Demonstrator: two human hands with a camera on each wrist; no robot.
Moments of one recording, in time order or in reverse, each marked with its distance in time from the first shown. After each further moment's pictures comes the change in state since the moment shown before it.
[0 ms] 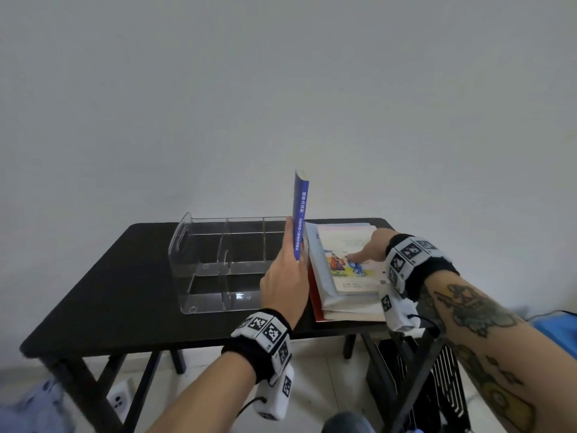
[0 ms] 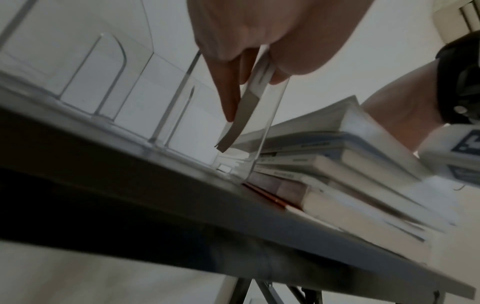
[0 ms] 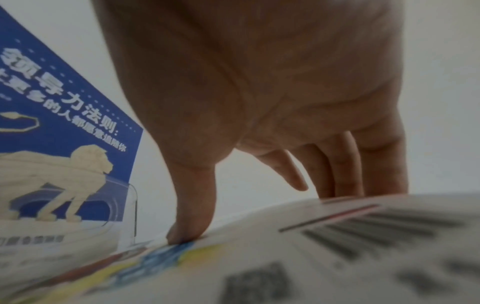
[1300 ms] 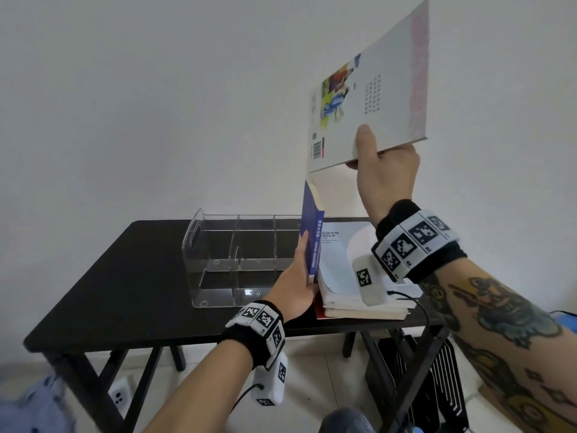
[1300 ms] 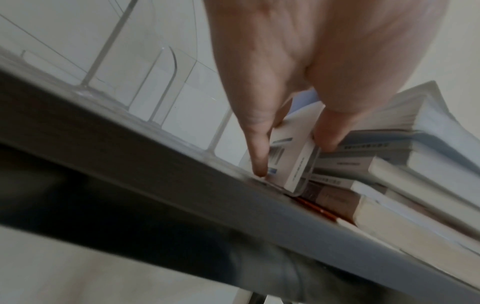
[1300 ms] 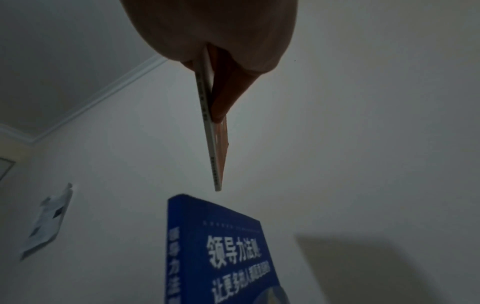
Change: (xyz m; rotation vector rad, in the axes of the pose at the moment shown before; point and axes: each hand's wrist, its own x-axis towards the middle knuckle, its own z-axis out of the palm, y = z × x) left_hand 0.013 -0.025 0.005 -0.103 -0.495 0.036; right_hand -0.073 -0.054 -0.058 1.194 0.943 -0.562
